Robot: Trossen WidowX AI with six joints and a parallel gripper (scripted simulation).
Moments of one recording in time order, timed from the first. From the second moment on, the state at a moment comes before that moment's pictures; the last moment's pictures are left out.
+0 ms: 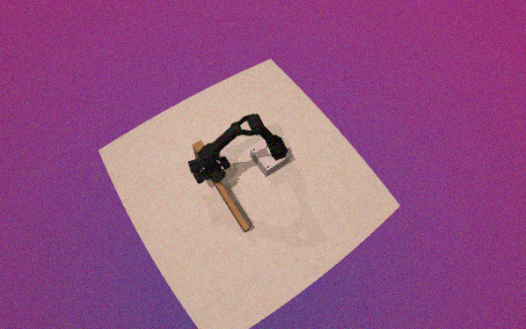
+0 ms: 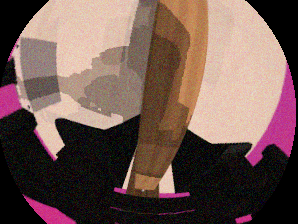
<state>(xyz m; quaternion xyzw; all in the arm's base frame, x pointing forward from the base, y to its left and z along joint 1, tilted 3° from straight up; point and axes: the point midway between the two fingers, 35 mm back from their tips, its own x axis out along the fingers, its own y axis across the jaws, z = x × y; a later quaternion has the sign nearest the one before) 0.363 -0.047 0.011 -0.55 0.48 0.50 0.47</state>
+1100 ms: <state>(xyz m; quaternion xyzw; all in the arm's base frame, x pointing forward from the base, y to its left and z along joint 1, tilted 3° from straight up) 0.364 -0.051 0.012 -0.55 0.48 0.50 0.47</state>
